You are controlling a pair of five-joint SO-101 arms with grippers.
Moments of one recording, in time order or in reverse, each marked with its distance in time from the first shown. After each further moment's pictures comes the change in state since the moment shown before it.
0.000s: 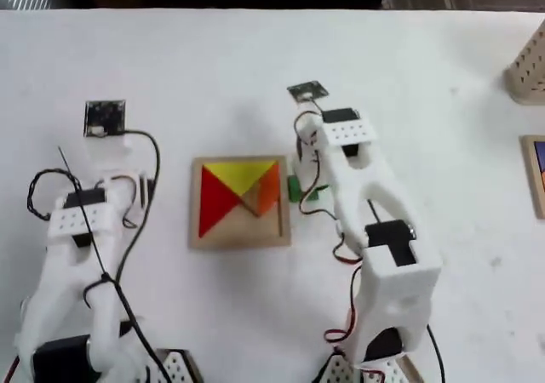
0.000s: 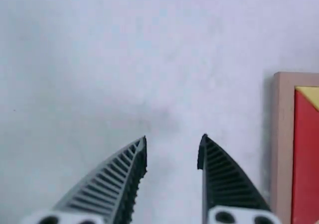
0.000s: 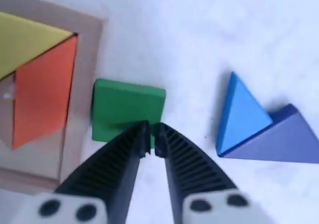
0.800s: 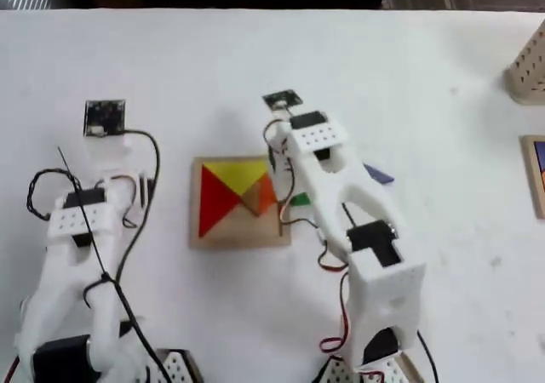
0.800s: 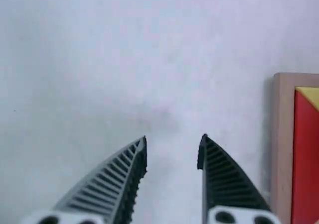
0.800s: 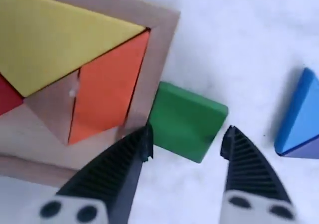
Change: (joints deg) left arm 0.0 0.0 -0.1 0.0 0.0; right arm -7.3 1.1 0.2 1.2 -7.1
